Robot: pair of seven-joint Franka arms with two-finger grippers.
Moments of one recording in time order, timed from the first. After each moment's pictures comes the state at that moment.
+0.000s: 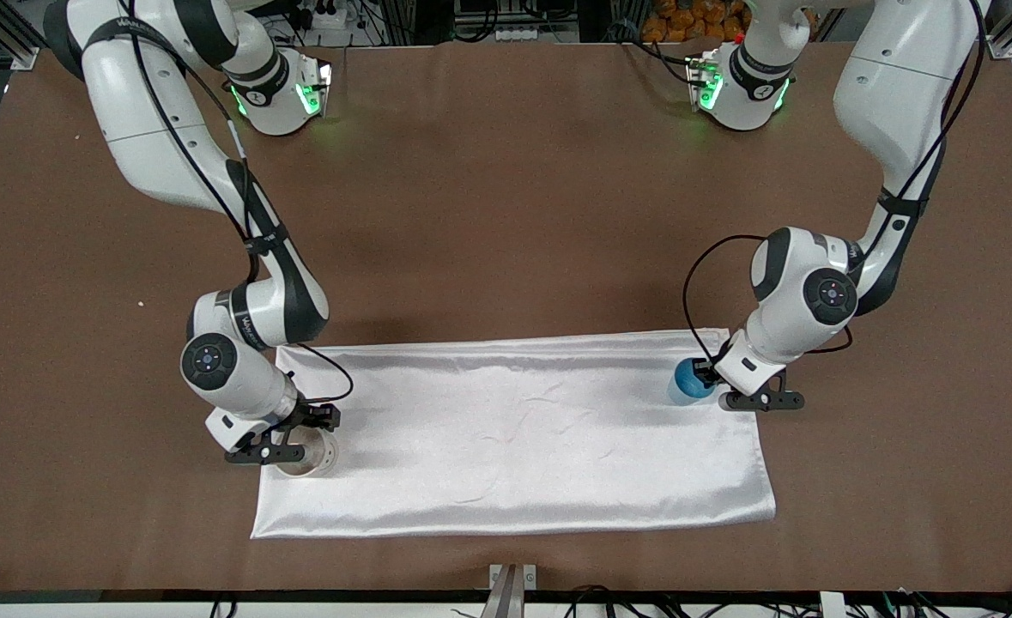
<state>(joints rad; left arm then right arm) -0.05 0.57 -0.21 -1.86 0.03 2.55 -0.24 0.22 0.81 0.00 -1.46 -0.02 2.38 0.22</state>
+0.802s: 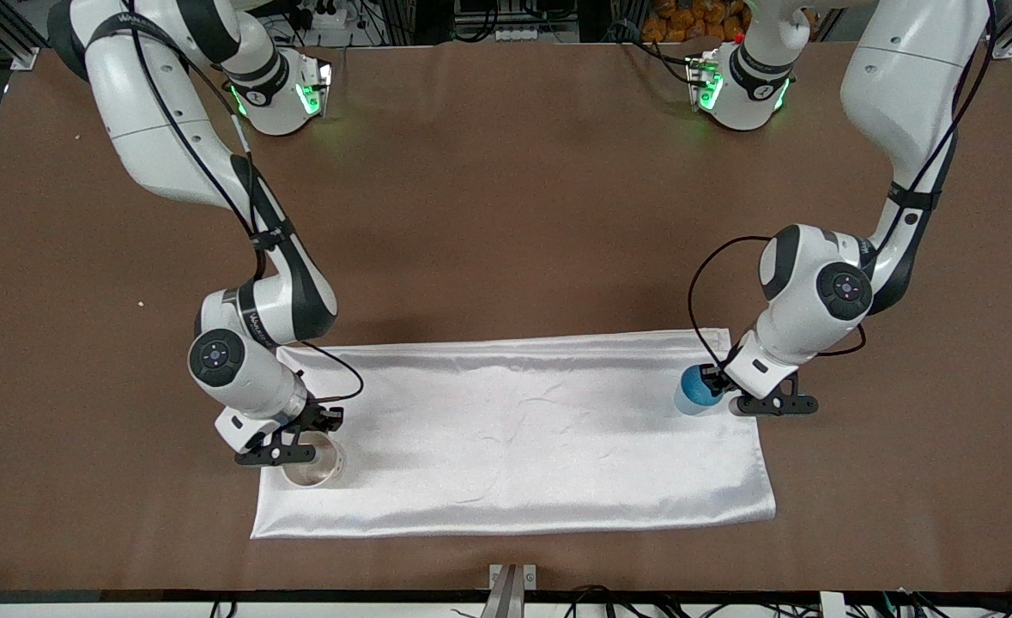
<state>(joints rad) -0.05 0.54 -0.20 -1.83 0.03 2.55 -0.24 0.23 0.81 0.04 -1.43 -0.02 2.37 0.22</state>
